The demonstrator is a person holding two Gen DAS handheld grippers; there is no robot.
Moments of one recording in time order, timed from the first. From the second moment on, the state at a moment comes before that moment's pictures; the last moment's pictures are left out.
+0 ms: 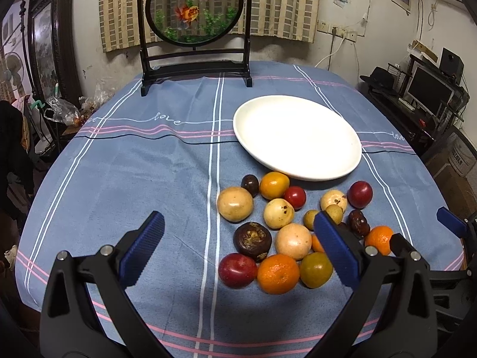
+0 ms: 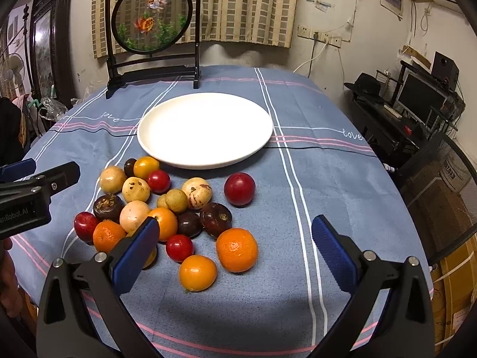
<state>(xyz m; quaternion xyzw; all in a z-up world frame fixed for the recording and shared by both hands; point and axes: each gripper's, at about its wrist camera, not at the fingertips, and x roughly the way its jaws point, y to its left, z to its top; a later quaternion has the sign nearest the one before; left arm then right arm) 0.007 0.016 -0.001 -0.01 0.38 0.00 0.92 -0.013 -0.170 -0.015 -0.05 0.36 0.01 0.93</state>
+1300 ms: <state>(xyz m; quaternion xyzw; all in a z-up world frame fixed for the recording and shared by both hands) 0.003 0.013 0.000 -0.01 0.38 -0.01 0.93 -0.018 -0.174 -0.012 -0.04 0.36 0.02 0.93</state>
